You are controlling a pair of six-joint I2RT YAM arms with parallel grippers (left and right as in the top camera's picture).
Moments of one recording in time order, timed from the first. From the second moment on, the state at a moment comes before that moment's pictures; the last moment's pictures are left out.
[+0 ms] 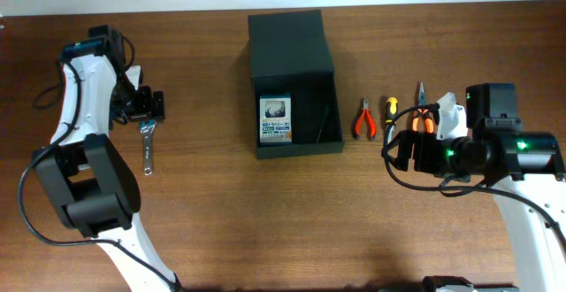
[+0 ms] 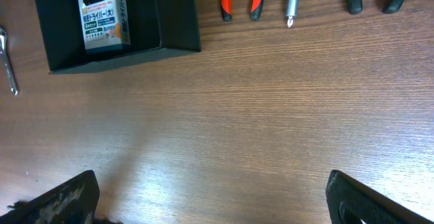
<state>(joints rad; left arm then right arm) 0.21 2.13 1.83 -1.26 -0.09 0.06 -0.05 1.23 1.19 -1.19 -0.36 0.15</state>
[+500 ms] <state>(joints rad) 0.22 2.13 1.64 -1.00 -0.09 0.01 -0.05 1.23 1.19 -1.19 -0.36 0.15</state>
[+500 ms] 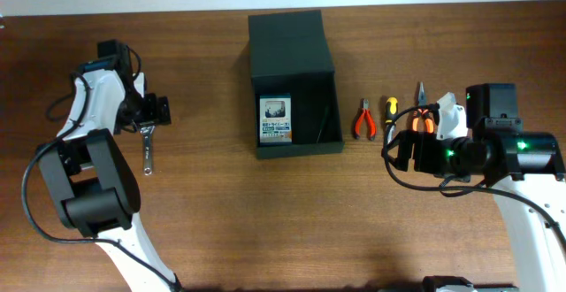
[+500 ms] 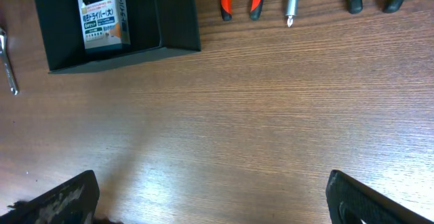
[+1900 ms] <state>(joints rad) 0.22 2.19 1.61 -0.91 -0.07 -0.13 -0.05 1.23 1.19 -1.23 -0.36 0.15</state>
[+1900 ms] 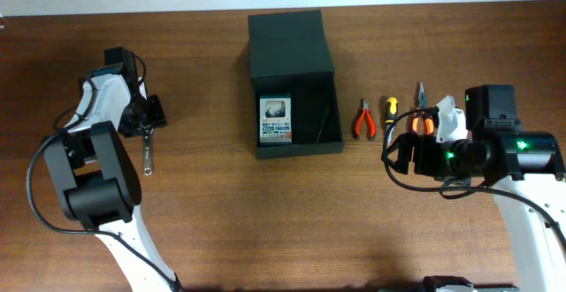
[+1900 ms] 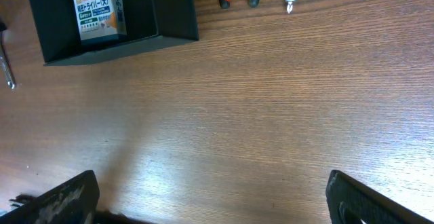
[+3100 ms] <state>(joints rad) 0.22 2.19 1.61 -0.90 -0.07 -0.14 -0.05 1.23 1.19 -1.24 -0.36 0.15</state>
